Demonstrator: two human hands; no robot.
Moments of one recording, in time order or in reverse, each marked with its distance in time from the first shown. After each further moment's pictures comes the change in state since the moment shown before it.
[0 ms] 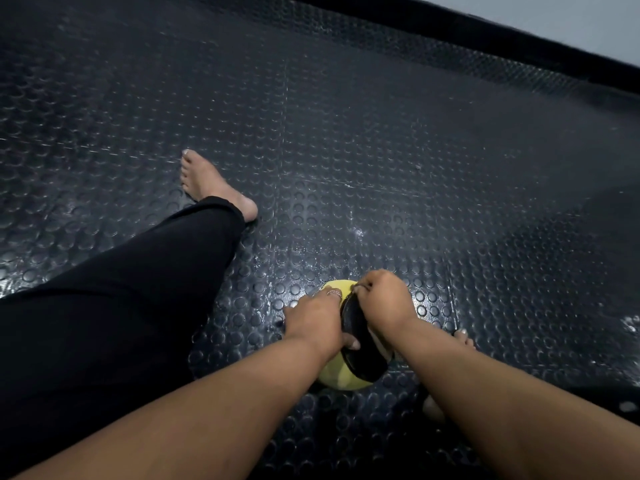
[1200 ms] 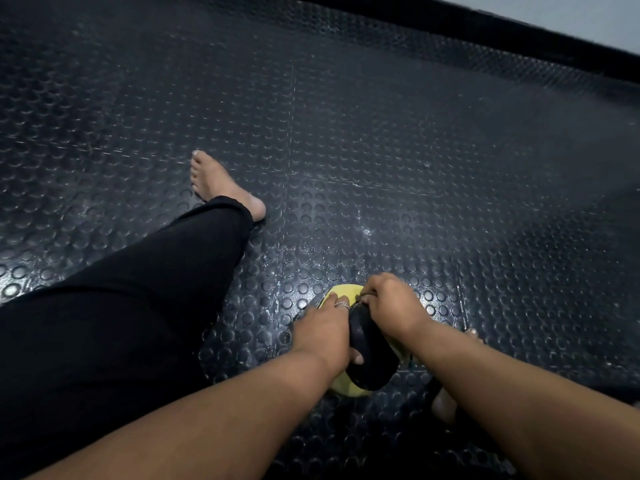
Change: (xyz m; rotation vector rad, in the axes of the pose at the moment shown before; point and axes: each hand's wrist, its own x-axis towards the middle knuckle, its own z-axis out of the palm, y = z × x) left_hand -0.013 -0.001 0.010 0.002 -0.065 0.029; right_hand -0.003 0.008 0.000 -0.046 -0.138 -0.113
